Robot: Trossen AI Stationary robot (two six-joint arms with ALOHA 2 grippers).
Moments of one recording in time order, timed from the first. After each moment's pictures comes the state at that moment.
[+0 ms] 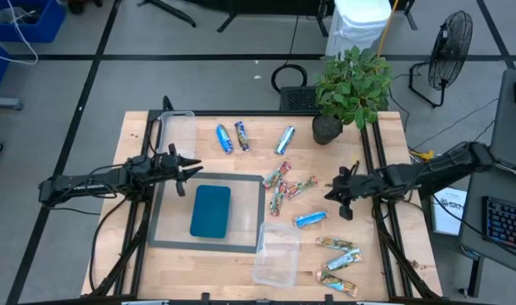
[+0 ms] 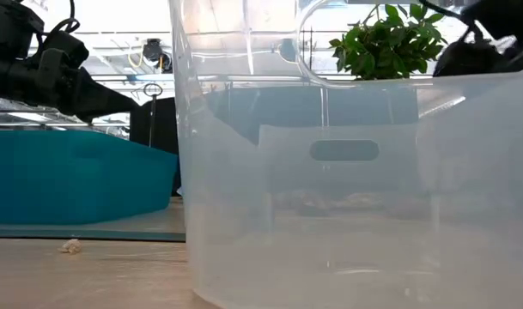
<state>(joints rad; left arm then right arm) 0.17 0.18 0.01 0.07 -0.11 0.00 0.23 0.74 0.35 -0.44 0.13 0.37</state>
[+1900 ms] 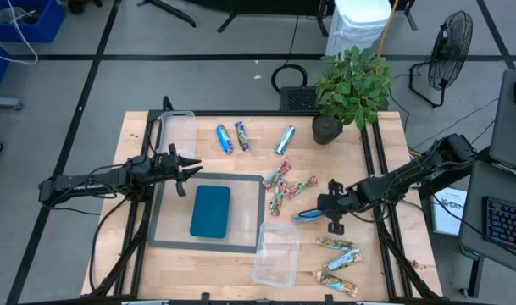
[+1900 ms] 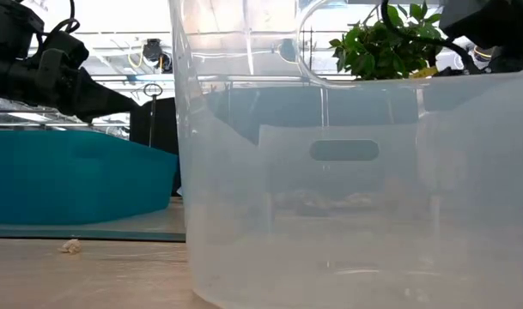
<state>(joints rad) 0.17 0.18 0.01 0.07 -0.11 0.00 0.37 1.24 0.51 -0.43 0.12 0.46</state>
